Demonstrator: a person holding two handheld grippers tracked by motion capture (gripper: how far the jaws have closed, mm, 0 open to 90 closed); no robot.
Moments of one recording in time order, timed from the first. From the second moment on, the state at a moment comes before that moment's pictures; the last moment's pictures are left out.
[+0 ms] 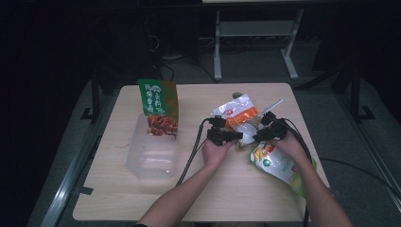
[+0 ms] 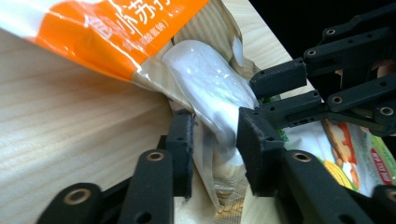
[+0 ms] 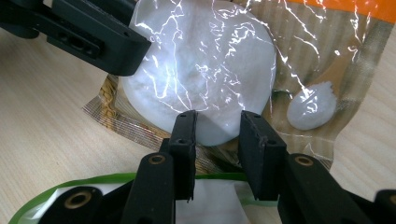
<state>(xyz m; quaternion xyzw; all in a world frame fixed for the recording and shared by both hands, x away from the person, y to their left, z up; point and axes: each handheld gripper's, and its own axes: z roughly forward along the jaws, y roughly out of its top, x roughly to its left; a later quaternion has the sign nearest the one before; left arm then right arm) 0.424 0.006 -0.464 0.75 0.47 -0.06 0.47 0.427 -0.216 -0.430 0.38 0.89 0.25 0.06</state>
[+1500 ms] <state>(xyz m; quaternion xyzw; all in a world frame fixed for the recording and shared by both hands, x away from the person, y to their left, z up) 0.422 0.033 -0.455 0.76 0.46 -0.04 0.45 0.447 -0.218 -0.411 0.42 0.86 0.29 0.06</state>
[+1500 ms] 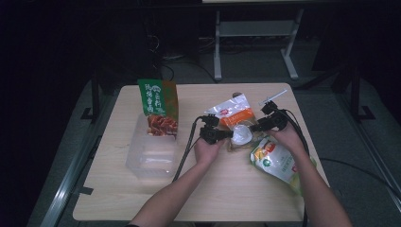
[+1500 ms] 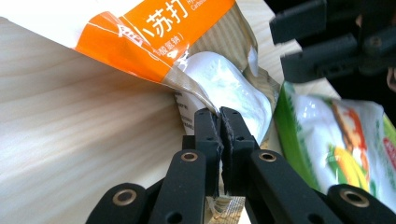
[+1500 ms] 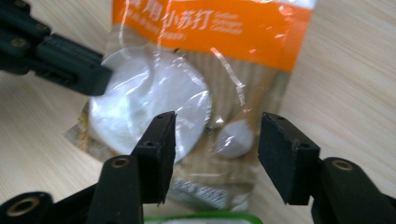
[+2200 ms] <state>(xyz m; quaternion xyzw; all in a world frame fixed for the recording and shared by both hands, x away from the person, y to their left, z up) 0.385 0.060 -0.446 0.80 0.43 -0.01 0.42 0.467 -0.202 -0.432 0.43 0.84 0.33 -0.01</state>
